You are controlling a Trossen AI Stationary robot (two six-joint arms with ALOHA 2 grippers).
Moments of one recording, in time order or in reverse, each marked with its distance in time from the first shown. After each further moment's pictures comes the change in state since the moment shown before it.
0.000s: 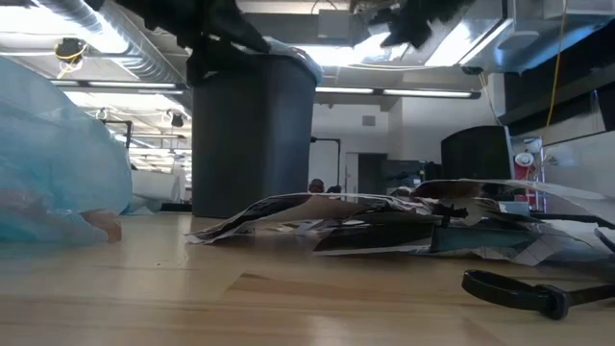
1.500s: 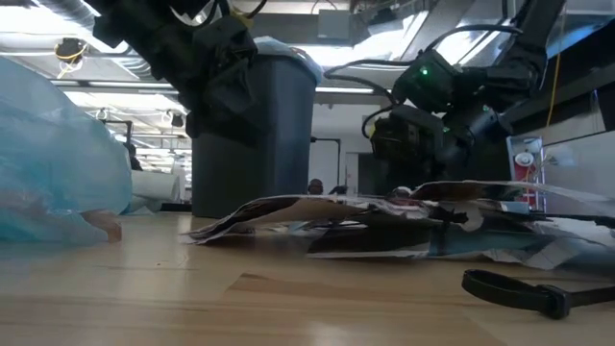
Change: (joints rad) left arm -0.018 0.262 0.000 -0.030 0.097 -0.100; right arm -0.043 0.493 -0.540 0.975 -0.193 0.636
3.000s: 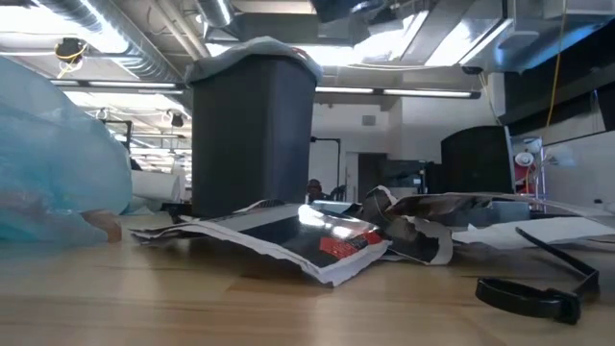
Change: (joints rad) left arm 0.075 -0.706 0.149 -0.055 -0.080 0.579; right arm -0.014 -0.448 0.721 -0.267 0.224 -0.715
